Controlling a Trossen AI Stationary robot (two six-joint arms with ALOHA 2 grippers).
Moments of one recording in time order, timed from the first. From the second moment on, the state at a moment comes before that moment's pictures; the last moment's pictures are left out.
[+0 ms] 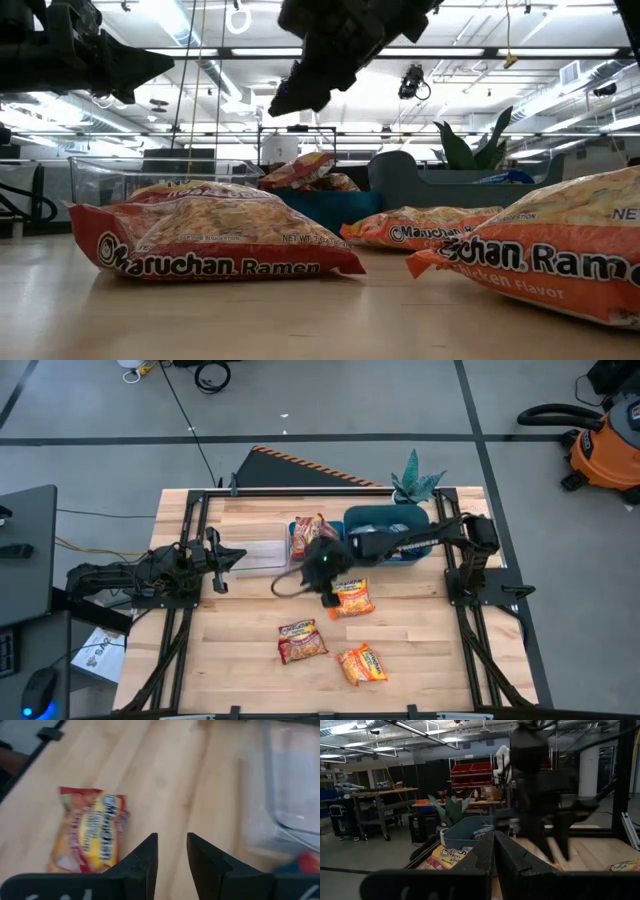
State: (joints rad) left arm 0.05 0.08 0.01 0.28 -0.20 0.09; right arm -0.01 1.87 1.43 -0.32 -0.26 -0.18
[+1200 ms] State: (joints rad) left arm 0.05 0.08 0.01 0.28 -0.20 0.09; right arm 0.14 2.08 1.43 -0.38 -0.20 -0.26
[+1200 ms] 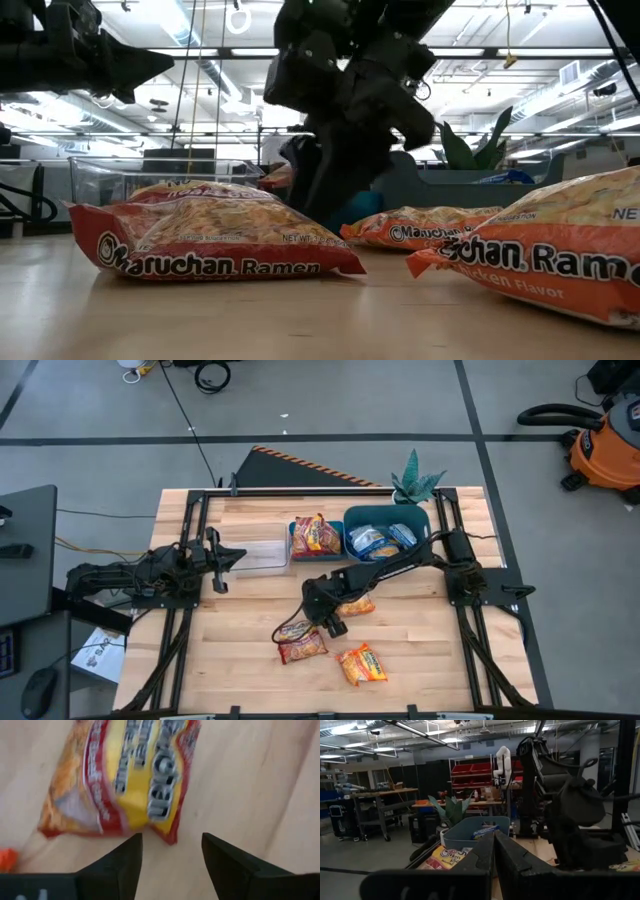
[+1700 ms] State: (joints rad) left arm 0.05 0.09 0.01 0.28 -0.20 0.09; right arm 0.15 2.11 1.42 -0.33 -0.23 -0.37
